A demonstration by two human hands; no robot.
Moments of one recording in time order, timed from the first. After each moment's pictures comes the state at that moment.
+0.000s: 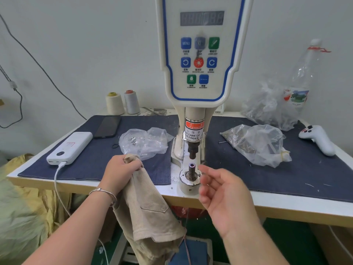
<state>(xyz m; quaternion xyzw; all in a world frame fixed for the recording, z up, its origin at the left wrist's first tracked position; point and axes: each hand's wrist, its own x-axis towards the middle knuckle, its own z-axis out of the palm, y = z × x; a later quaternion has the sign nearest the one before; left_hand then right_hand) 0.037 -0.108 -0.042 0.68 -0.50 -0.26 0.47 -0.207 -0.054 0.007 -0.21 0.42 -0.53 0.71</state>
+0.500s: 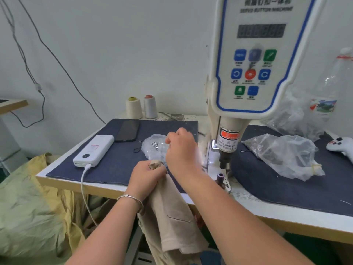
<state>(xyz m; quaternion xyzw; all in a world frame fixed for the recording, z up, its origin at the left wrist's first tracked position) 0.045 -0.111 -0.049 0.63 -0.53 -0.26 0.51 -0.069 -0.145 0.019 -0.80 0.50 -0.33 0.05</state>
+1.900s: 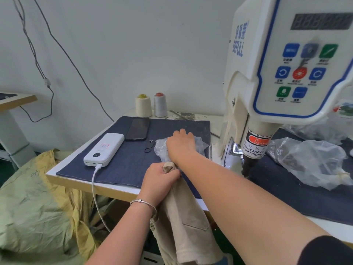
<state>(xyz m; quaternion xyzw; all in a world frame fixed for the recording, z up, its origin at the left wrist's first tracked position) 0.050 -0.112 -0.050 0.62 -0.52 -0.29 0.52 -0.004 -0.226 -0.010 -0.86 0.49 -0.03 -0.15</state>
